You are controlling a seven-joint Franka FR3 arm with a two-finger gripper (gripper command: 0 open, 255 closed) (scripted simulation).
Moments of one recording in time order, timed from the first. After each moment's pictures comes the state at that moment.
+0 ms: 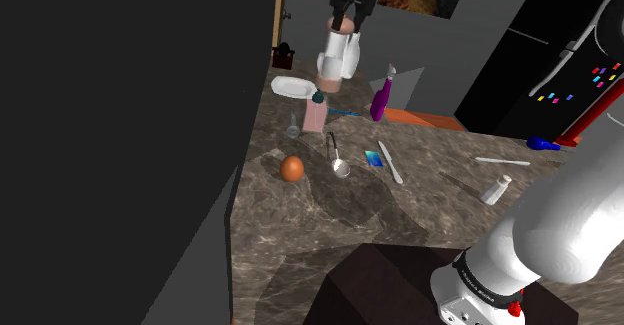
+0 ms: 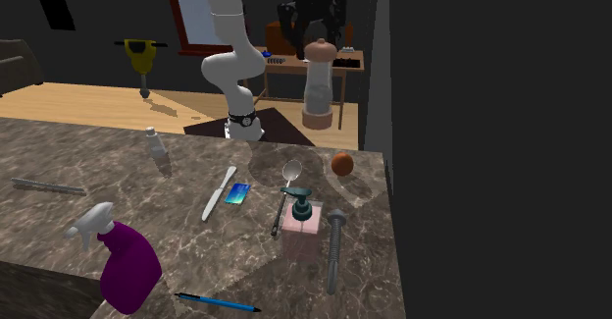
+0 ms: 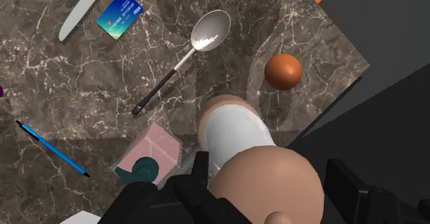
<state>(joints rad) 0.06 0.06 -0.04 -1.42 0.12 1.46 -0.02</state>
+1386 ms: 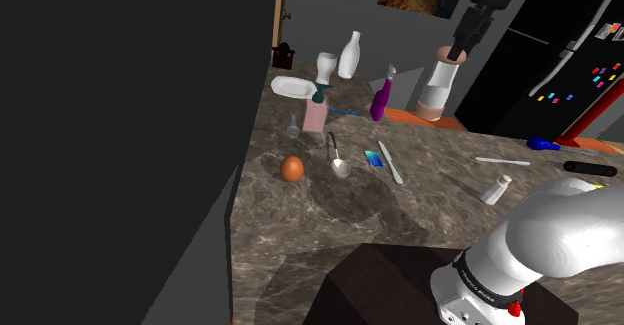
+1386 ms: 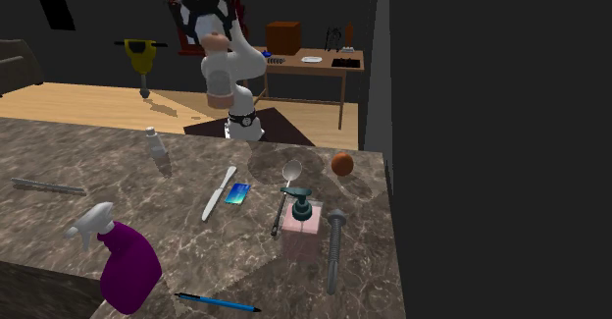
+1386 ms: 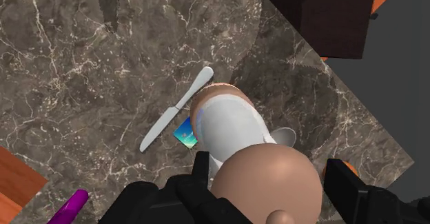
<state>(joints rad) -0.09 -0.55 -0.23 -2.01 -0.02 1.42 -0.33</state>
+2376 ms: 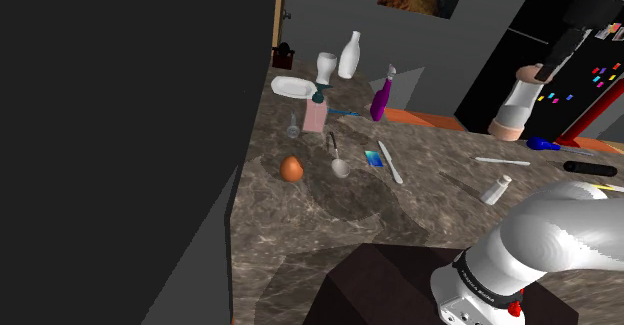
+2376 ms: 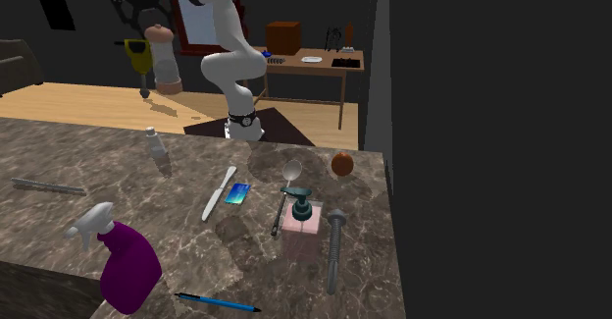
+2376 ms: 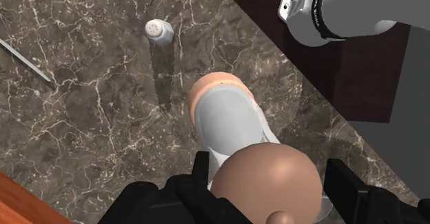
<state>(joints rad) -0.20 -0.79 -0.45 -2.07 -0.23 1.26 -0.62</state>
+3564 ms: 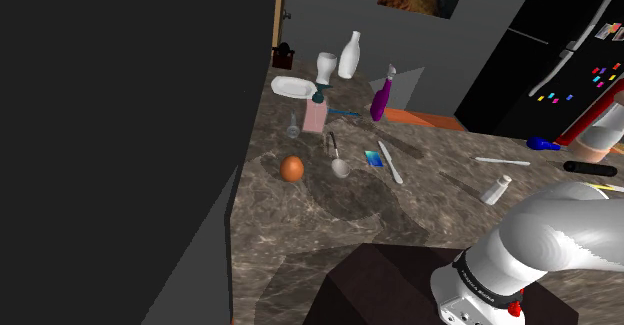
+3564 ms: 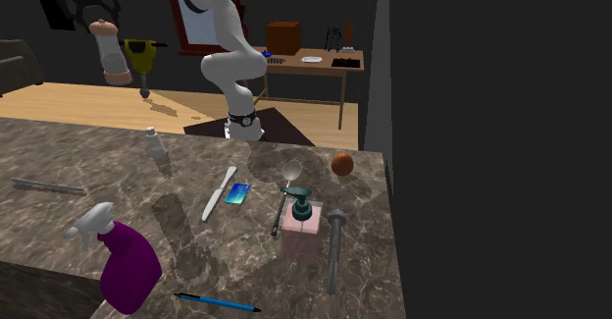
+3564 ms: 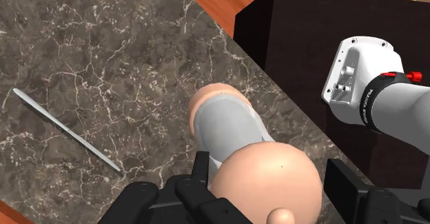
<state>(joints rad) -0.21 -0.80 -0.81 -1.84 -0.53 1.16 -1.06</state>
